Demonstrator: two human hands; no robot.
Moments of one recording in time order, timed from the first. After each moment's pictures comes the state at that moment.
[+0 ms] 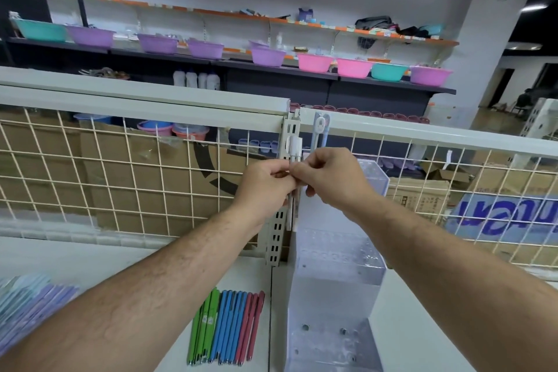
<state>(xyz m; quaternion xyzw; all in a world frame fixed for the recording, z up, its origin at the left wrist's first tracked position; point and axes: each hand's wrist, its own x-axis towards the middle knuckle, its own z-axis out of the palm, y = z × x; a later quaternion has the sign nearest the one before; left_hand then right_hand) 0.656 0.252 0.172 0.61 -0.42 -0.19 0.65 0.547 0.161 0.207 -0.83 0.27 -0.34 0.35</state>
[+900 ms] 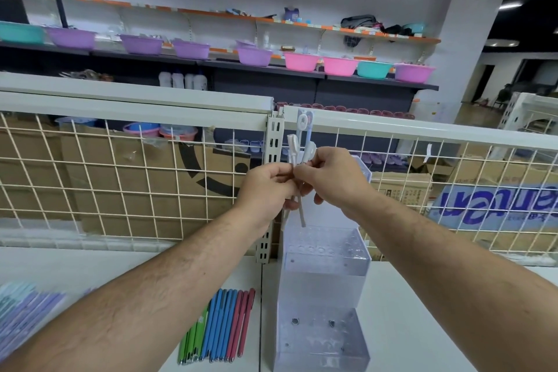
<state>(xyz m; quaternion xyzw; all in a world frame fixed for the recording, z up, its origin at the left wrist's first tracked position) 0.632 0.244 0.169 0.55 -0.39 -0.29 0.68 0.523 0.161 0.211 -0.80 0.32 -0.32 0.39</state>
